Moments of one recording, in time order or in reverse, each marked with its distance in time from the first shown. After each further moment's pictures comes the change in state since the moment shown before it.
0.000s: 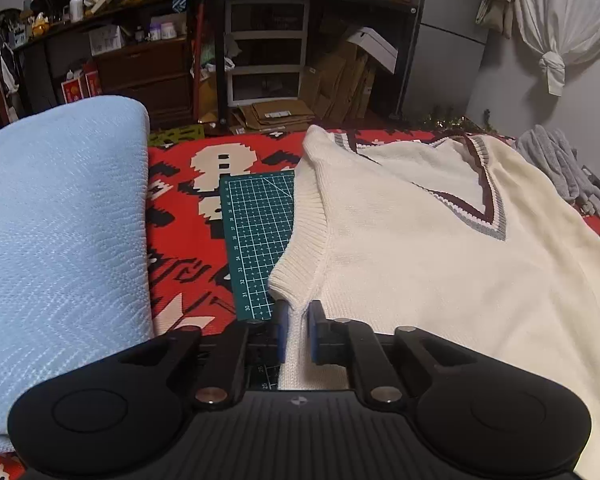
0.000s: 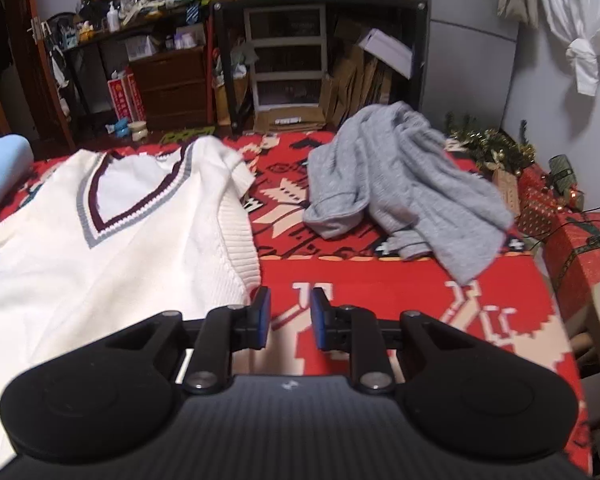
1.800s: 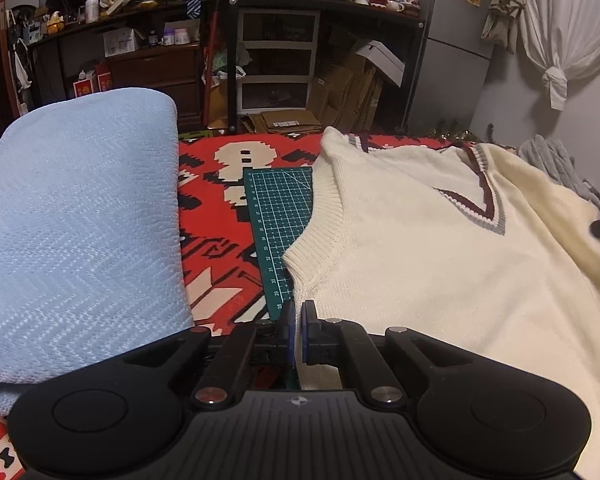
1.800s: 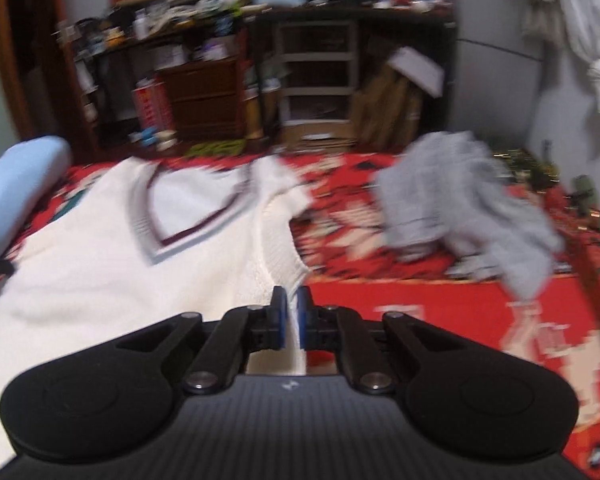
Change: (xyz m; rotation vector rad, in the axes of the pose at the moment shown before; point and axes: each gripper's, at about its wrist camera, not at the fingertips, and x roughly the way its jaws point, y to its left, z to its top) left arm -0.019 0.015 -0.019 -0.051 -0.030 0.000; right arm -0.018 0.034 0.007 -0.017 -0.063 0.006
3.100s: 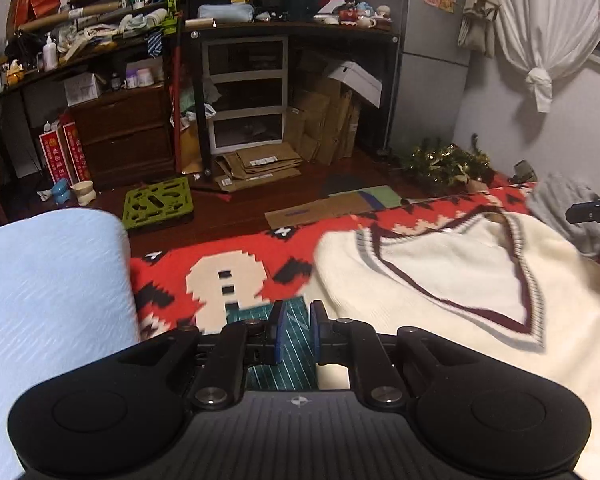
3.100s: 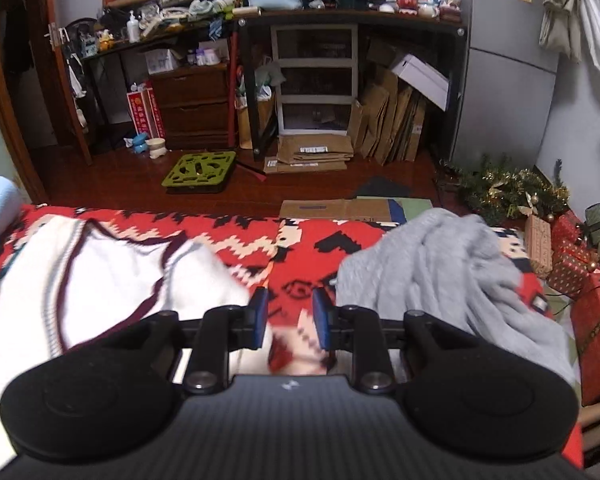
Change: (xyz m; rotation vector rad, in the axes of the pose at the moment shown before) left arm 0.085 0.001 0.105 0.104 -0.058 -0.047; right arm 0.102 -0.035 0.097 -0.048 0.008 0.049
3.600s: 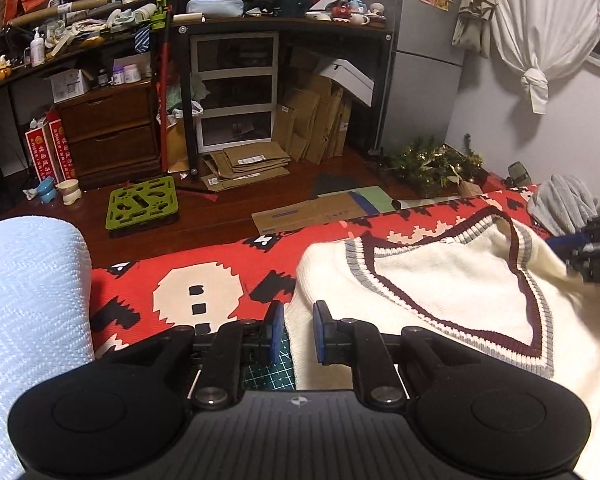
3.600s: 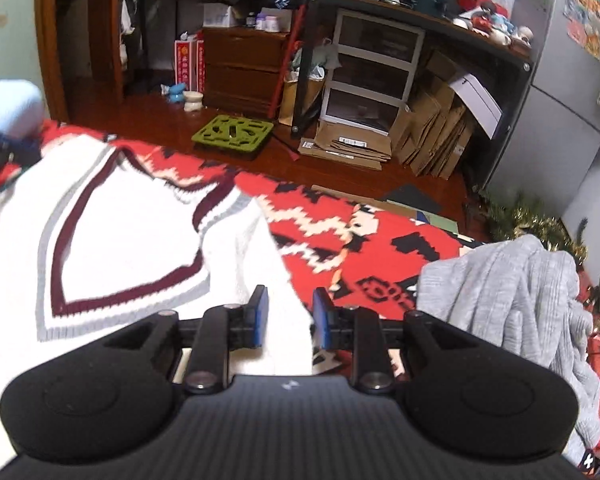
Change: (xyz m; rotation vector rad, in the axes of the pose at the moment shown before) left arm 0.018 -0.012 0.005 -0.005 -0.006 -0.036; right arm 0.039 0.064 -0.024 -0.249 0.046 0.014
